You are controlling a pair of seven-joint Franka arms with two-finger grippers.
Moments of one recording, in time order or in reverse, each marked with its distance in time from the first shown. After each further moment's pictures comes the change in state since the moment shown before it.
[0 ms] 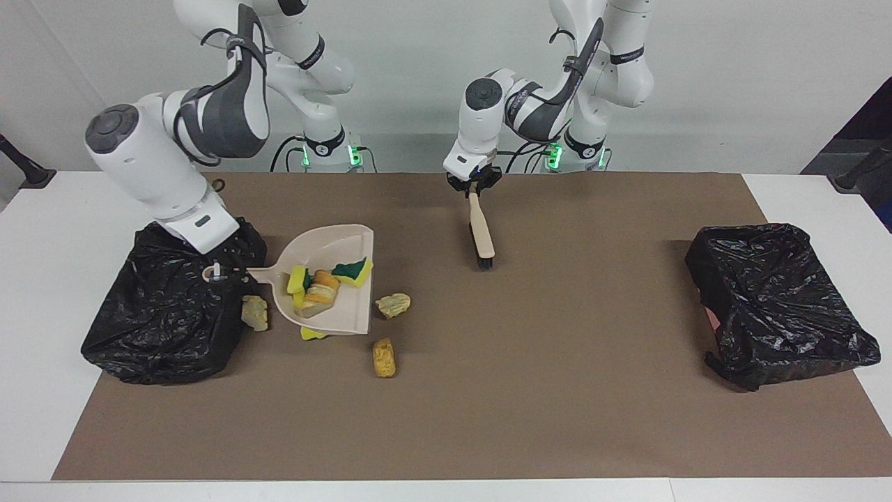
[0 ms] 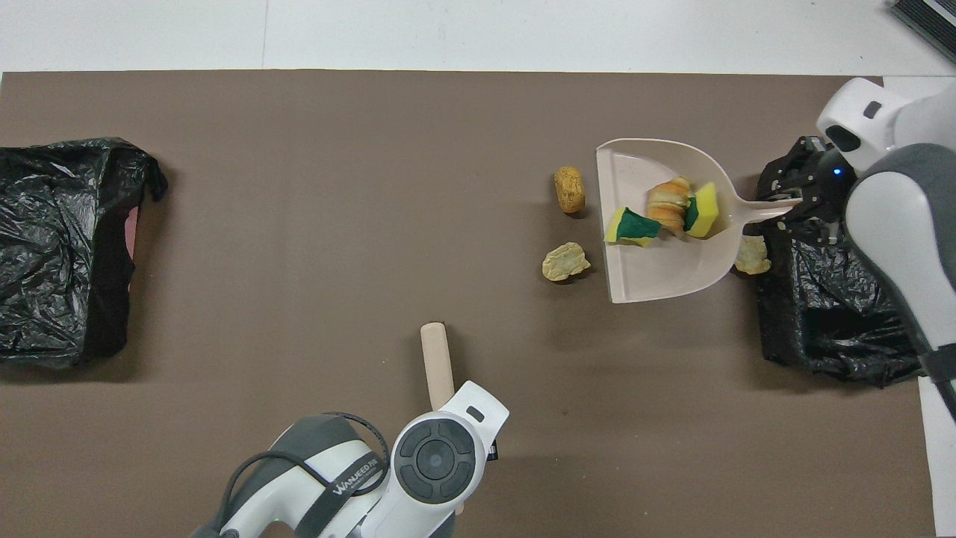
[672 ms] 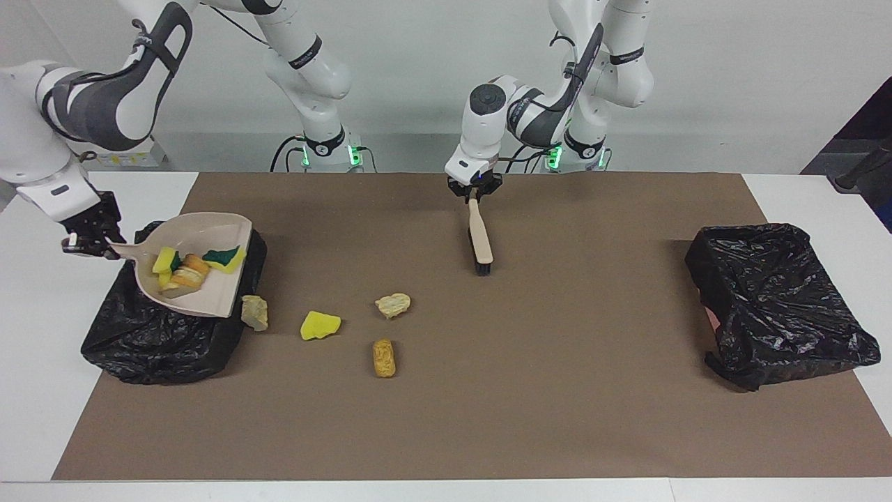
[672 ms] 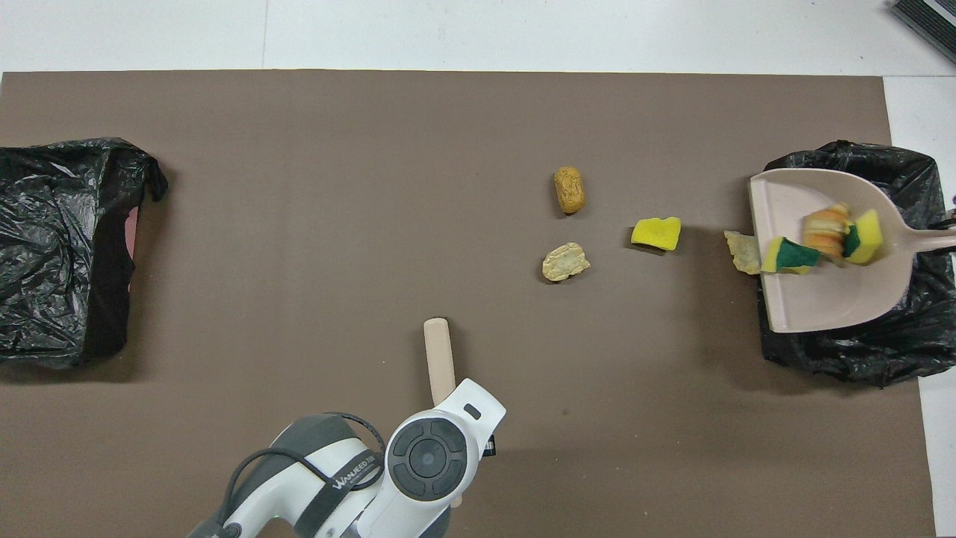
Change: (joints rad) left arm 0.002 0.013 0.009 -0.025 0.000 0.070 0.042; right arm -0.280 -0.024 -0.023 0.005 -0.262 0.065 -0.242
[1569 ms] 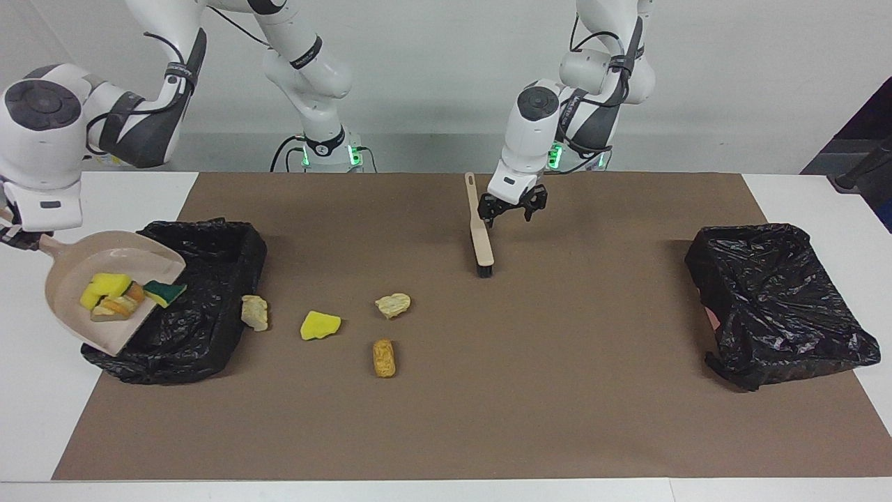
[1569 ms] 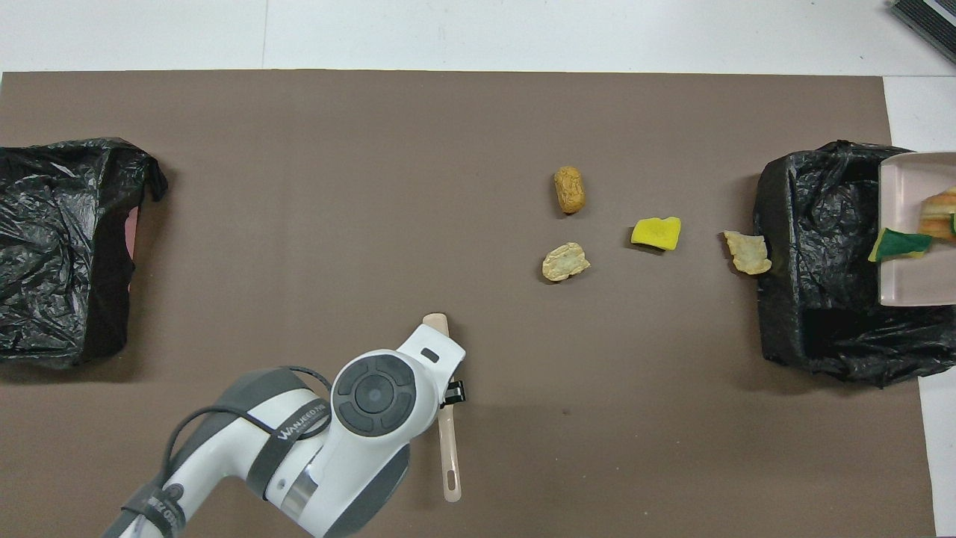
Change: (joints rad) left arm 0.255 -0.004 0.027 0.172 0.134 -0.101 0.075; right arm 0.112 0.000 0.010 -0.007 -0.599 0.031 0.624
